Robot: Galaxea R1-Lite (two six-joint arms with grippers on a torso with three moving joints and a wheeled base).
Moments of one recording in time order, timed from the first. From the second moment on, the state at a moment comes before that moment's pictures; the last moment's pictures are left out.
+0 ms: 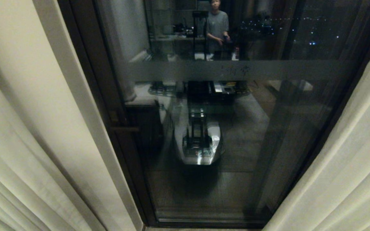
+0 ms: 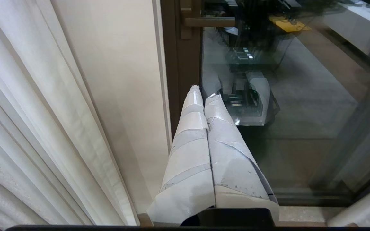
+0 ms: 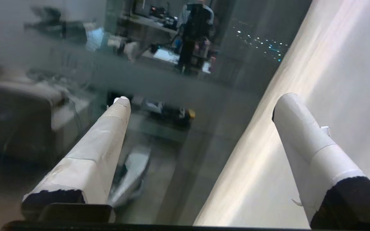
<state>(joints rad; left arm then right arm) 0.00 0.00 0.00 0.00 0.00 -0.01 -0.08 1.05 -0.62 -0.72 0.13 -0.25</state>
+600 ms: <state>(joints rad) 0.00 0.00 0.00 0.00 0.00 -0.01 -0.11 0.74 -0.32 -0.69 0.13 -0.30</state>
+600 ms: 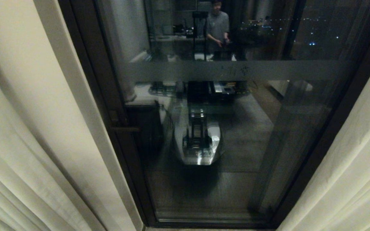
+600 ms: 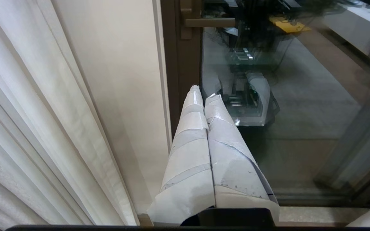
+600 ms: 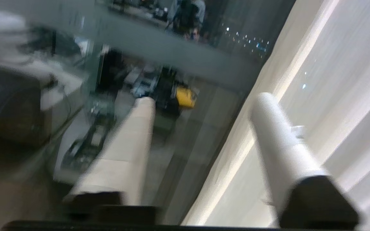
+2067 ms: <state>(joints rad) 0.00 0.00 0.00 0.00 0.00 -0.01 0.01 0.01 0.00 0.00 0.02 -0.12</state>
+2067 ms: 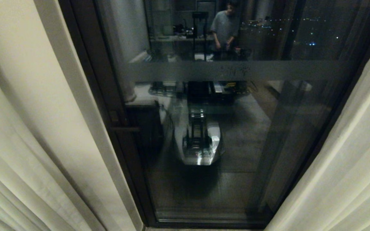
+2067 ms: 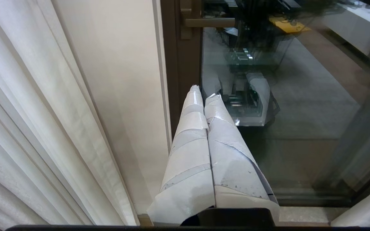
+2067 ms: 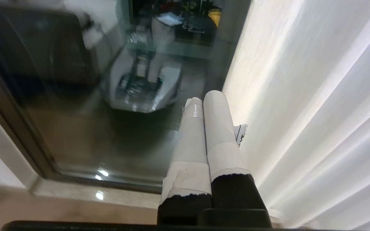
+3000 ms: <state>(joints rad) 0.00 0.00 0.00 0.00 0.00 -0.01 0.01 0.00 0.00 0.00 0.05 -0.18</state>
